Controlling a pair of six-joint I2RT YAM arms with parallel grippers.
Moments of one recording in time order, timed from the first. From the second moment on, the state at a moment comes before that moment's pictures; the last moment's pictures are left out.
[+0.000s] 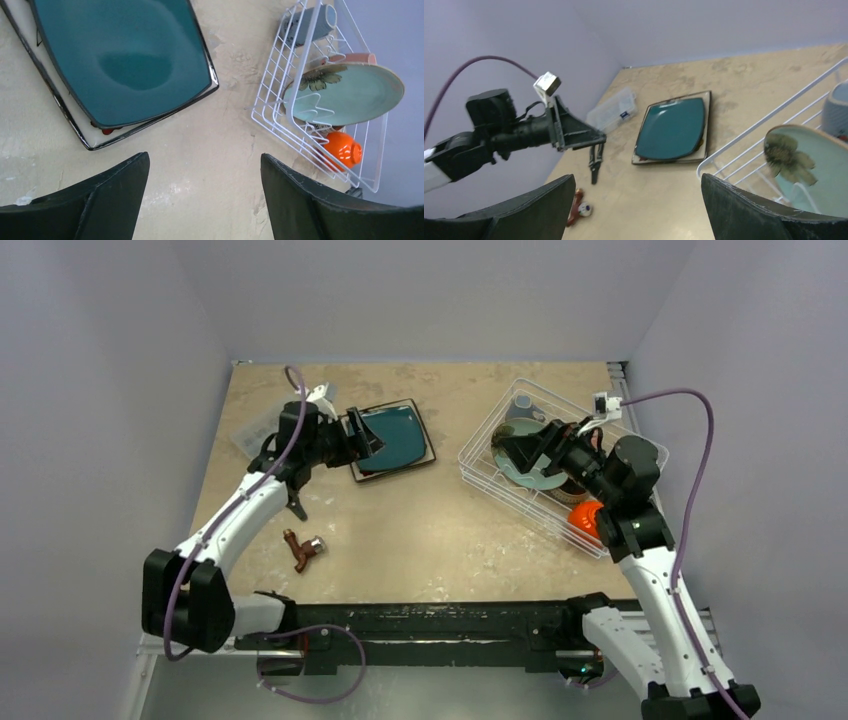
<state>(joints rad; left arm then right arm) -0.29 1.27 0.95 -0.19 0.26 -0.56 0.18 0.78 0.89 -0.14 -0.43 0.52</state>
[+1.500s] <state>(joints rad) -0.14 1.61 0.75 0.15 0.21 -1.15 0.19 0.75 0.87 -0.27 -0.38 0.71</state>
